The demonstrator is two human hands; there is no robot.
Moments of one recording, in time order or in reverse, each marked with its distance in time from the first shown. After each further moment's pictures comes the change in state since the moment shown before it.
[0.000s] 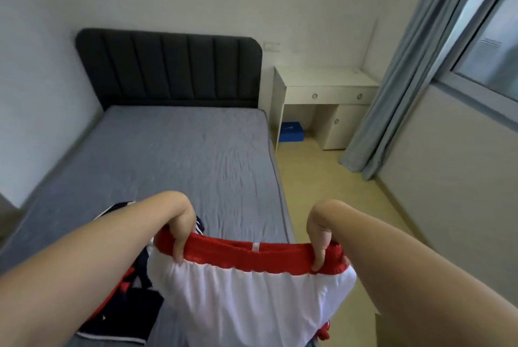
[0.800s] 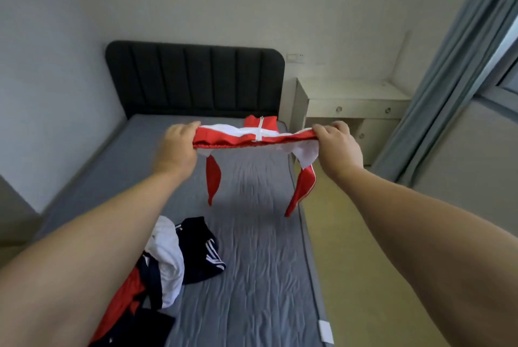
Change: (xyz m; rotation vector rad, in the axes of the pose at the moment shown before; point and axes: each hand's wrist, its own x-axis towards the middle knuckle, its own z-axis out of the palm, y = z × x) left_hand 0.021 -0.100 -0.108 -0.572 1.796 0.082; right_hand 0.031 0.054 -0.155 0.449 1.633 -0.083
